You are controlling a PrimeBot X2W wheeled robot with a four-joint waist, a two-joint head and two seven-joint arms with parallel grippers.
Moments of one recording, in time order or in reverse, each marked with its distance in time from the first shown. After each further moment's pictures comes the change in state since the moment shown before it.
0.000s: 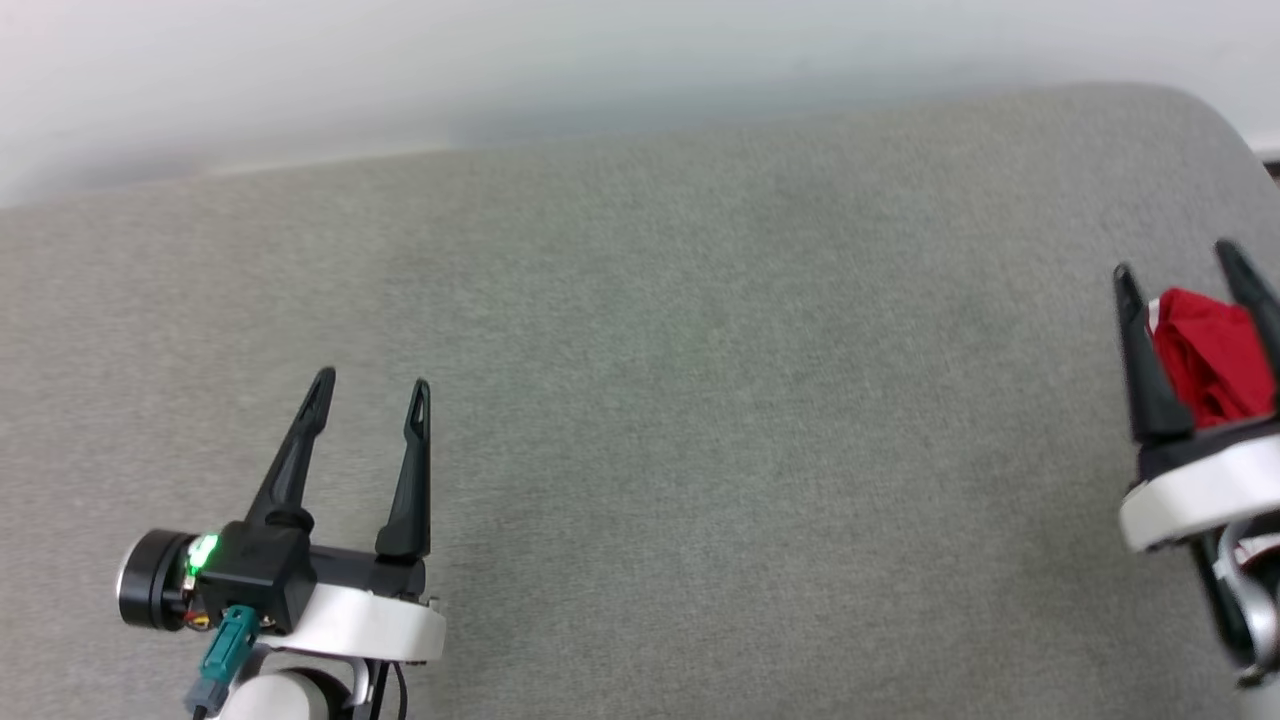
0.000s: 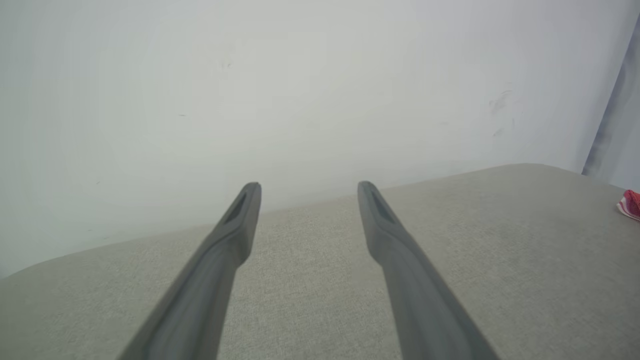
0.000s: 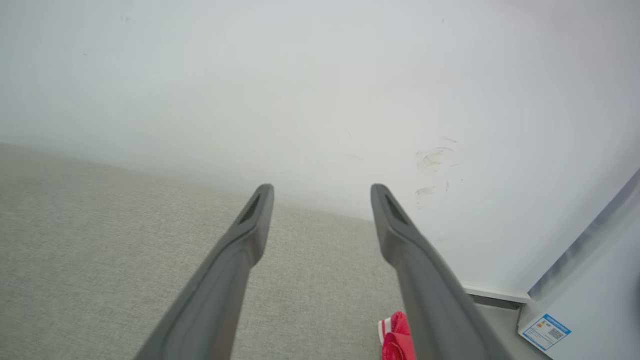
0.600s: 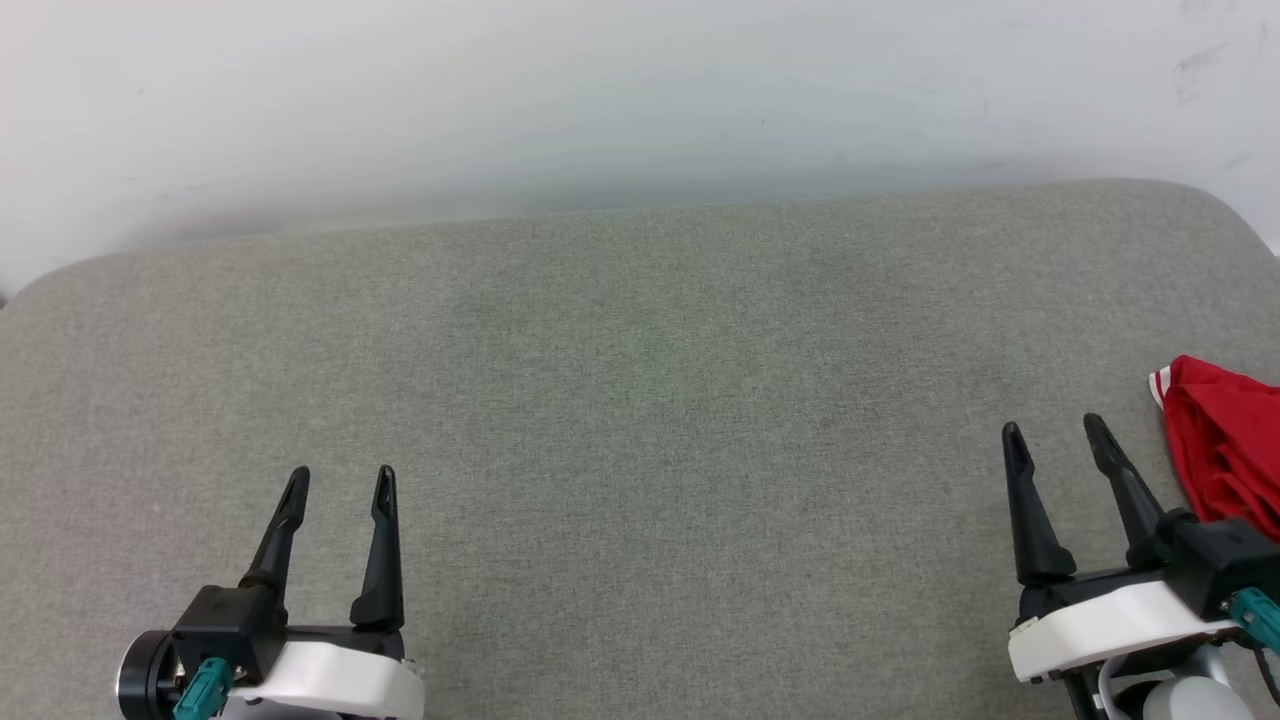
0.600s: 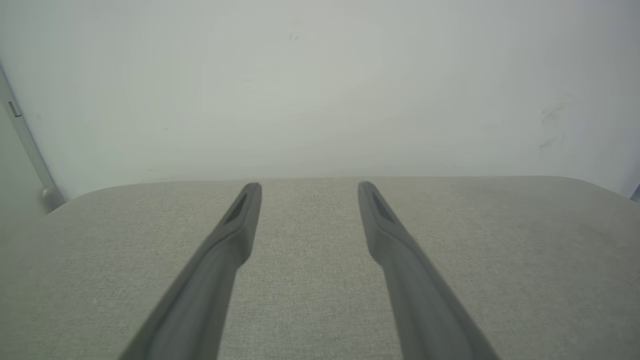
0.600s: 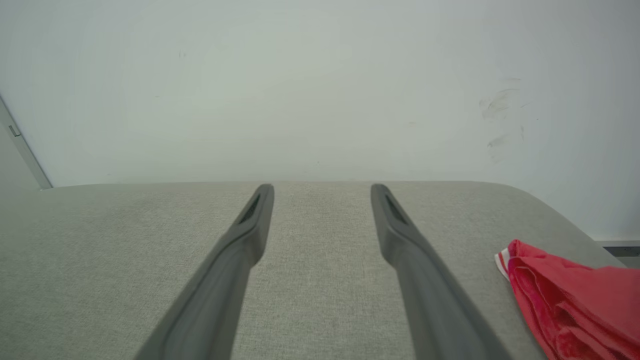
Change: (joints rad) left arm 0.100 -0.072 0.105 0.097 -0.049 -0.041 0.000; right arm 0.190 0.184 0.035 0.132 0.073 0.000 -0.183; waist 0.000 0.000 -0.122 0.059
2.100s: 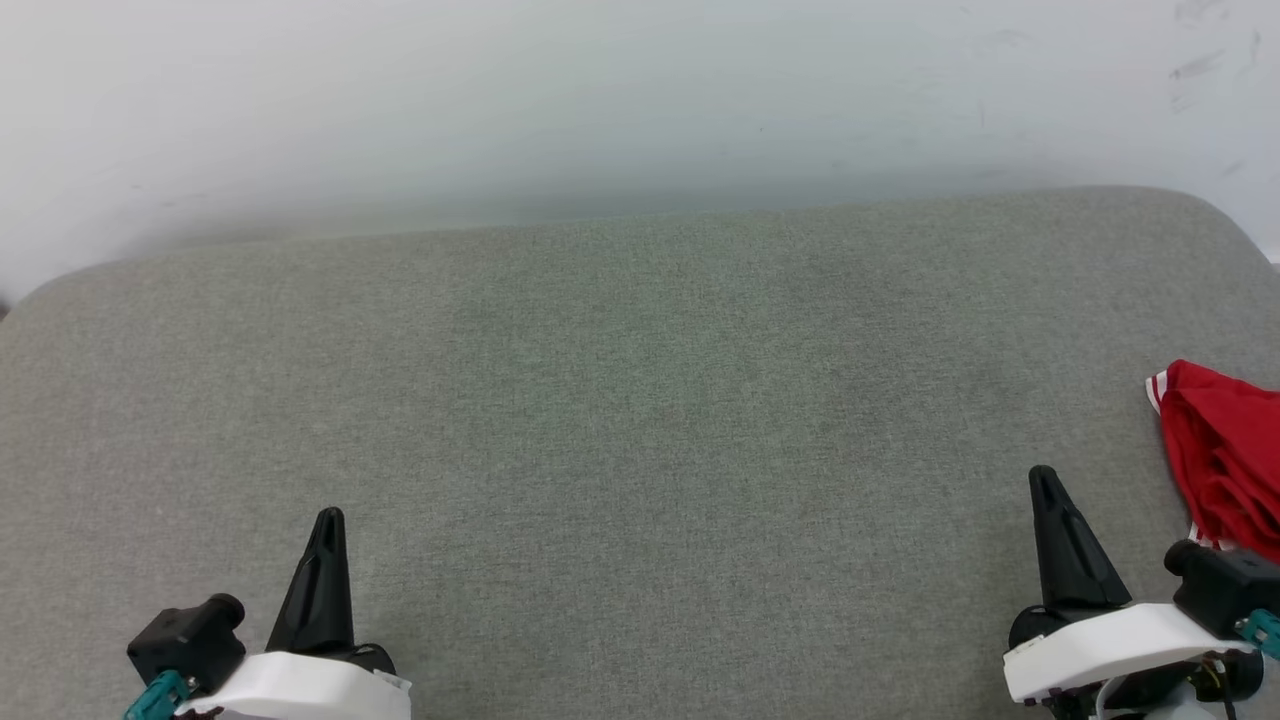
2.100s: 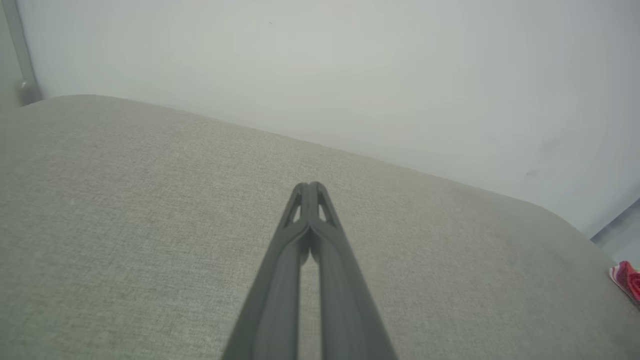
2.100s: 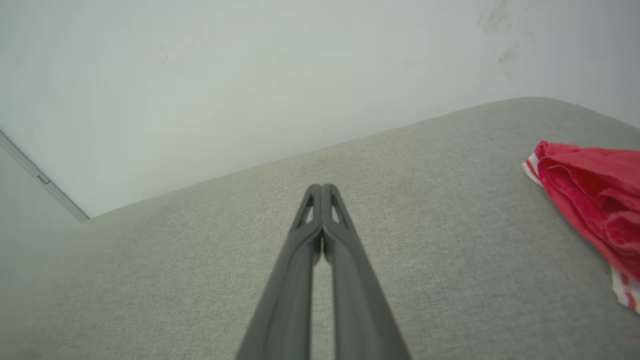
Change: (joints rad) left arm 0.017 -0.038 0.061 0.074 -0.218 -0.041 0.063; right arm 0.019 0.018 0.006 0.104 0.239 0.000 0.013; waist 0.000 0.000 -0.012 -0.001
